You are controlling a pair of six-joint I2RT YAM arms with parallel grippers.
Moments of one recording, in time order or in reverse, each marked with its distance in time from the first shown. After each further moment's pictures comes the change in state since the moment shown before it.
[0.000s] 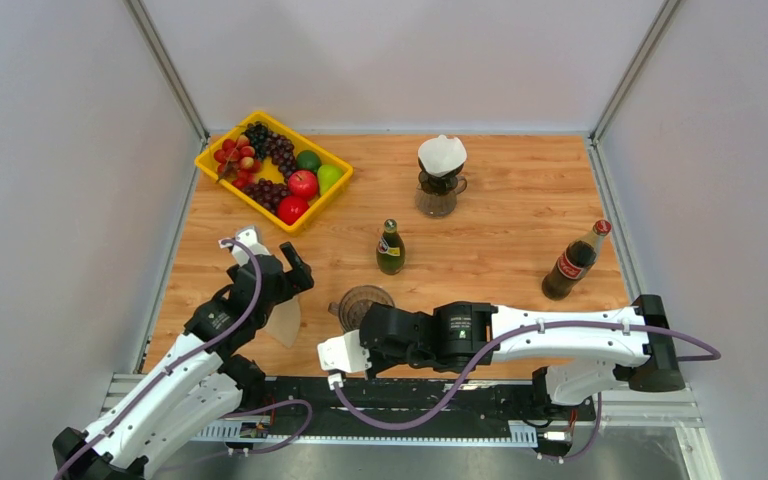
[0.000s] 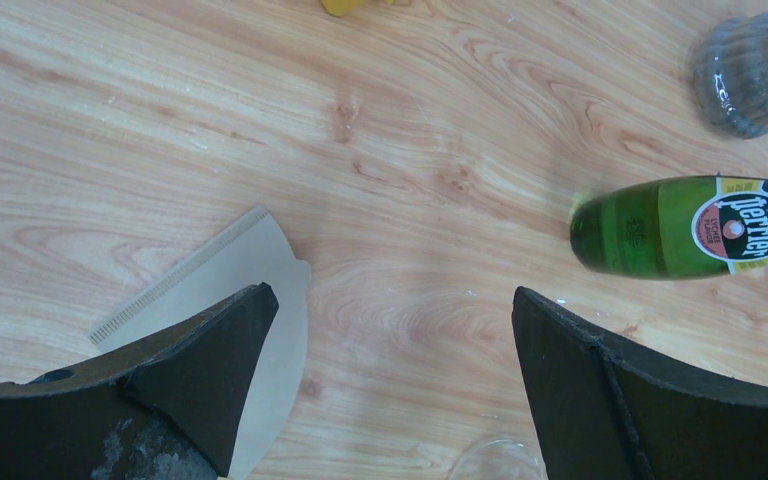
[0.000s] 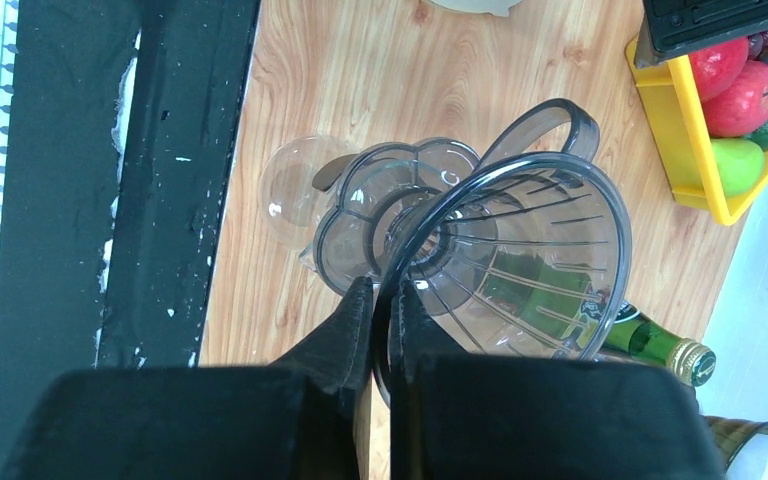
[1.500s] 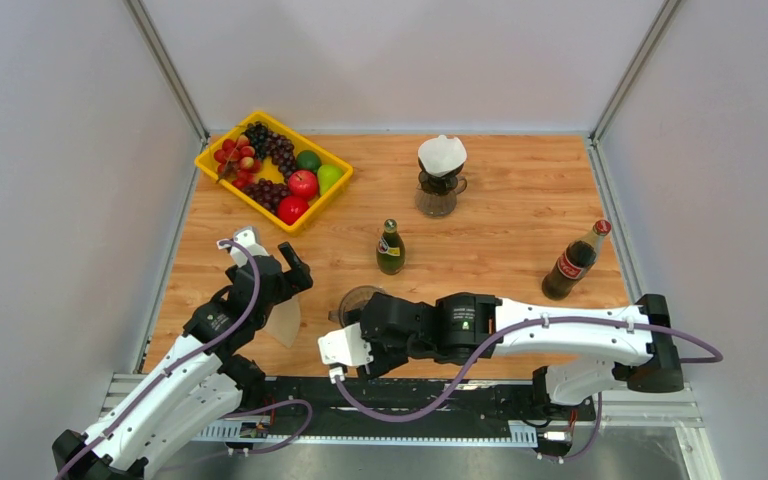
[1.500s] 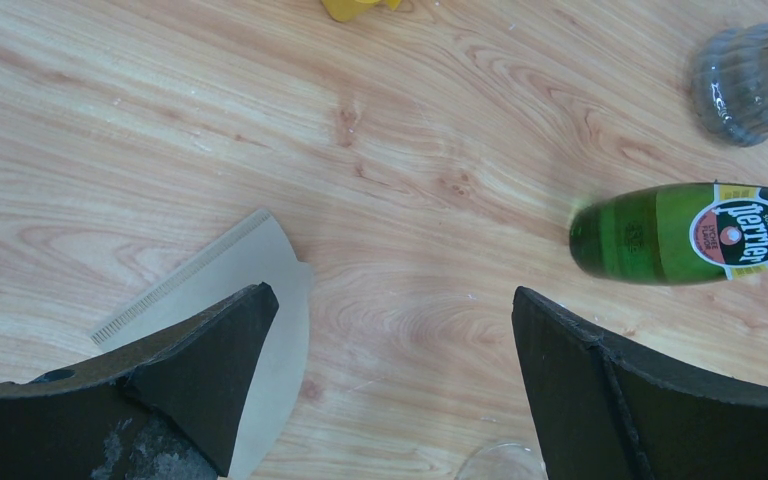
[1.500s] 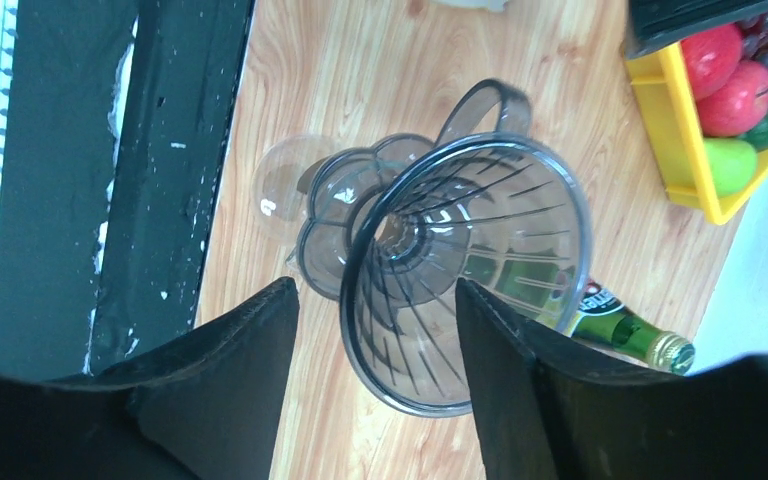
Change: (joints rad) left arm 0.004 -0.016 -0.004 -0.001 -0.008 -0.005; right arm -0.033 0.005 0.041 -0.063 -0.029 -0.028
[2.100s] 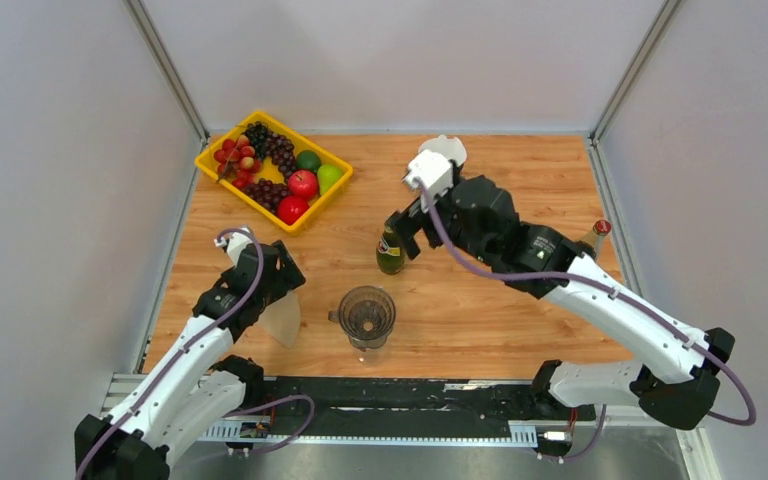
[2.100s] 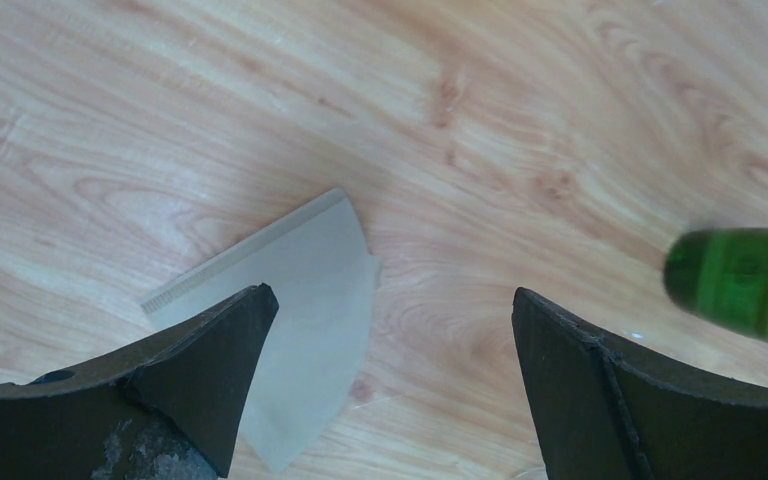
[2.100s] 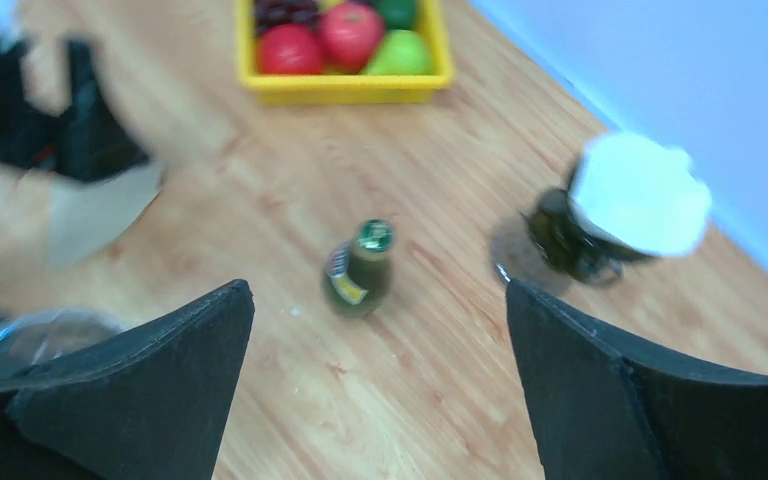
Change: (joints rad) left arm 0.168 0.126 0.000 -0.016 0.094 -0.005; right arm -0.451 -0.178 0.069 0.248 0.042 0.393
